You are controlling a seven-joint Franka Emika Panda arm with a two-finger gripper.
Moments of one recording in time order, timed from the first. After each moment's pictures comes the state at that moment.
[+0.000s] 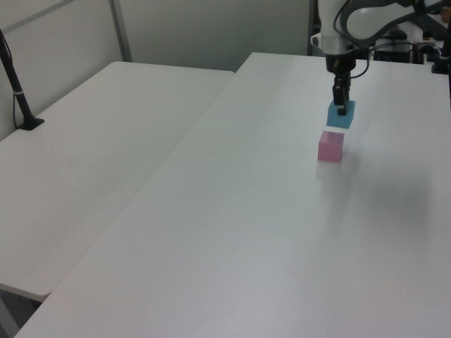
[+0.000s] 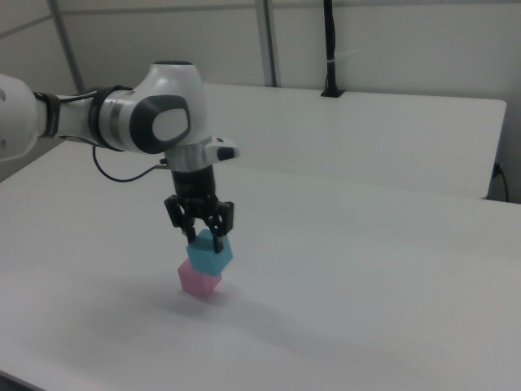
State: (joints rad) arm -0.11 0.09 0.00 -1.93 -0.10 1.89 -0.17
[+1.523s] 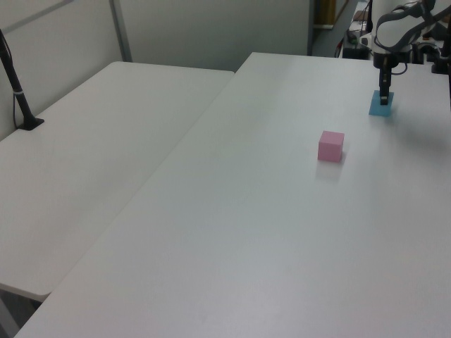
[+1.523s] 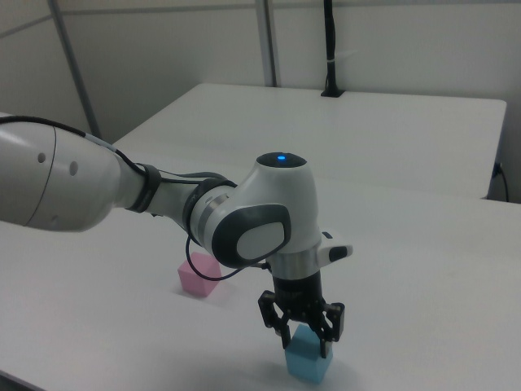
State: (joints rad) arm -0.56 0.18 -0.01 -2.07 -0.16 2.21 -0.60
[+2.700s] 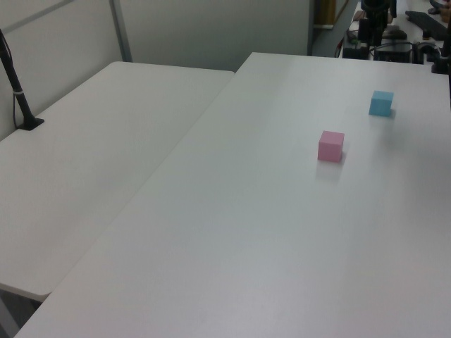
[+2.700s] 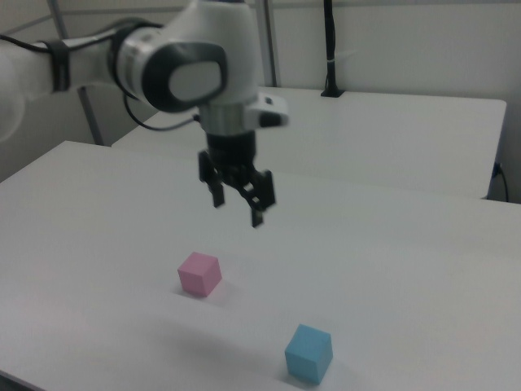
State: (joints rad) arm -0.38 0.00 0.01 -1.75 0.02 1.70 -0.15
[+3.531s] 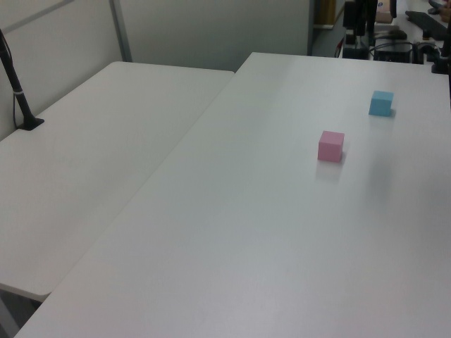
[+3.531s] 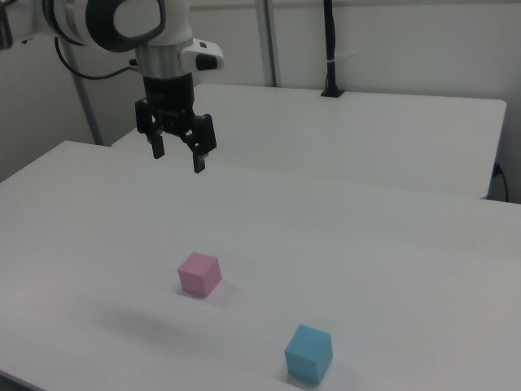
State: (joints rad) arm 0.03 -0.01 -0.19 -1.60 0.07 1.54 -0.12
